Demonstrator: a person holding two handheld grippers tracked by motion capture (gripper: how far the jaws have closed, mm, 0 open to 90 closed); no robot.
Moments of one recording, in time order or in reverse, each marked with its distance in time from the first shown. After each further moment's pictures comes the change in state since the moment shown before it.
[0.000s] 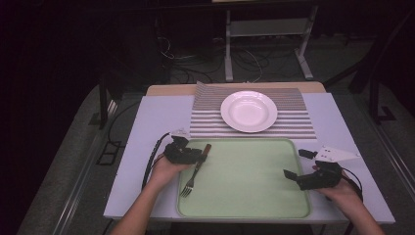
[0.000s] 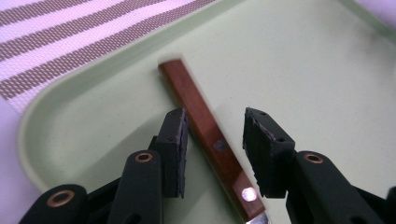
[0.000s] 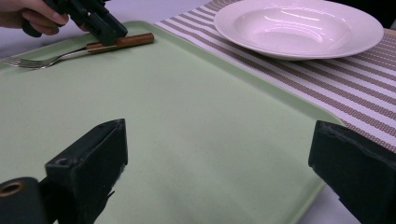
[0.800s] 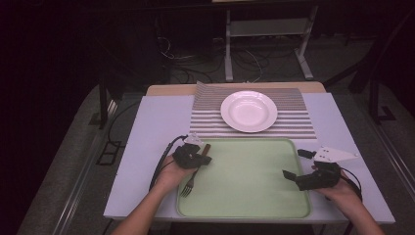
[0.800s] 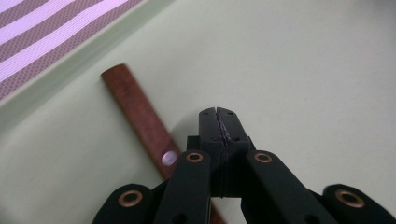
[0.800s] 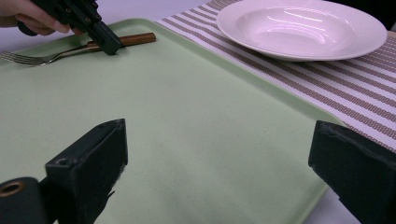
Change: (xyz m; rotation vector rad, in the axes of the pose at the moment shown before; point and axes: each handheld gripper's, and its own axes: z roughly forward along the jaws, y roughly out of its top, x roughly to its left) left arm -0.028 0.003 0.014 0.096 0.048 0.169; right arm 0.002 0.002 0.002 0.008 0.000 -0.015
